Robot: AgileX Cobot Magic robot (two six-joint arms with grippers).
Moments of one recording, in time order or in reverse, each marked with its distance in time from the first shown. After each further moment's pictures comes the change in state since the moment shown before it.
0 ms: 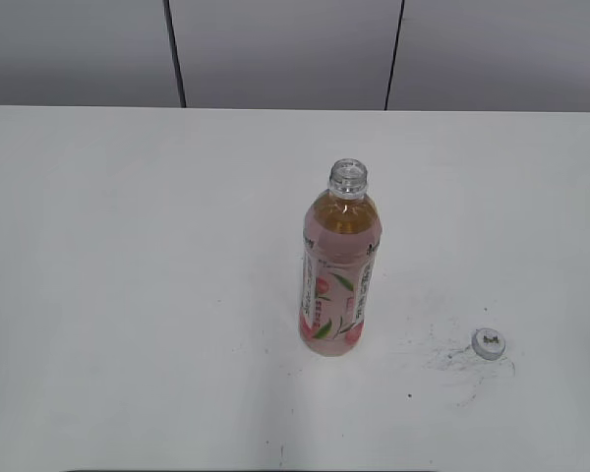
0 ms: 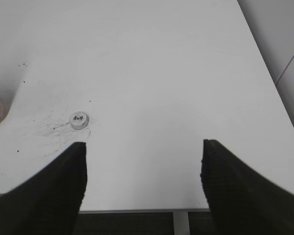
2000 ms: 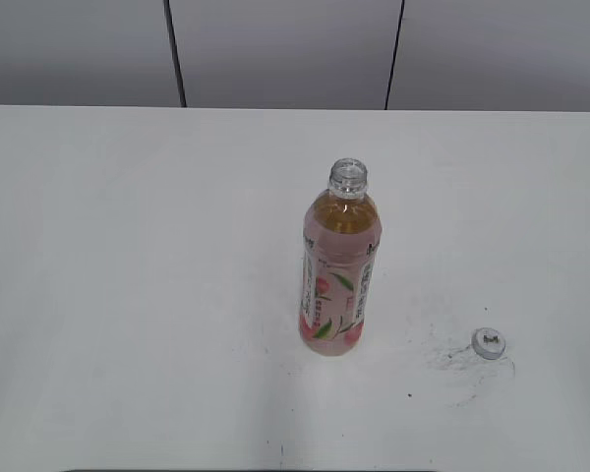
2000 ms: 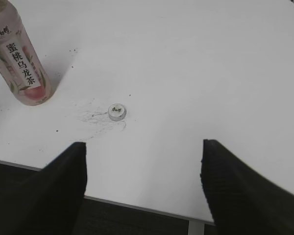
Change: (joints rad) left arm -0.057 0.000 0.000 0.005 0.003 -0.003; right arm 0.215 0.000 0.000 0.001 0.006 0.000
